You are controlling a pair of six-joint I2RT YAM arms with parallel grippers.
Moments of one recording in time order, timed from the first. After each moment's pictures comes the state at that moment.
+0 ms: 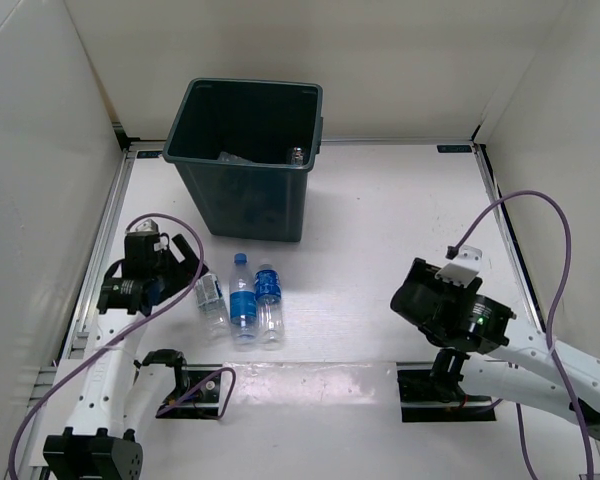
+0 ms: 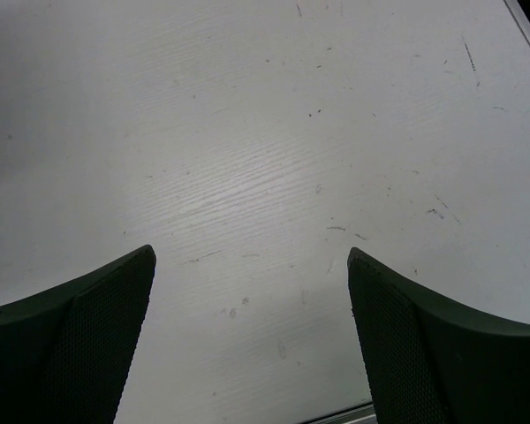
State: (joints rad) left arm -0.03 0.78 0.76 -0.84 0.03 -0.58; right arm 1.11 0.70 0.76 -1.21 1.03 1.19
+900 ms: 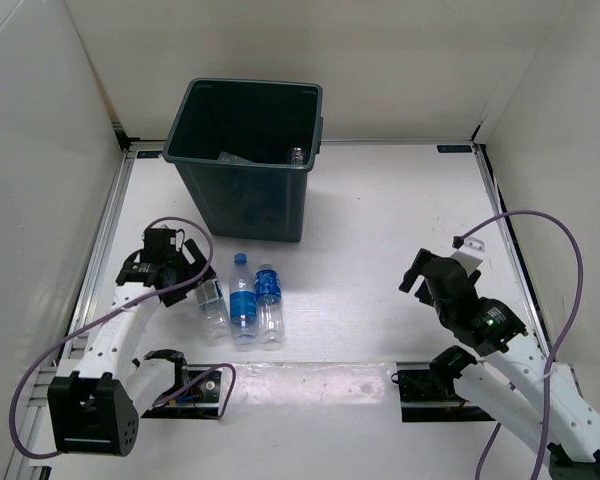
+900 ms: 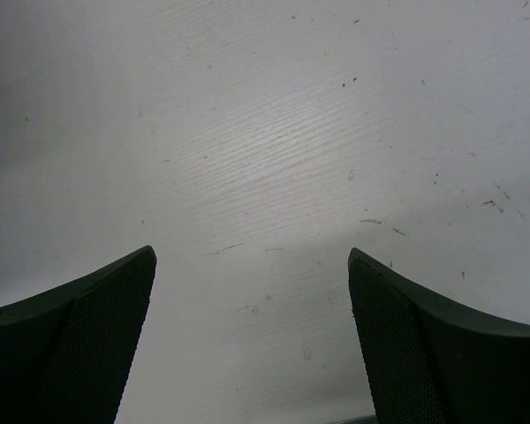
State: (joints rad) left arm -0.05 0.99 0.68 -0.72 0.02 -0.61; right arm 0.66 0.58 0.64 -0.83 0.59 0.76
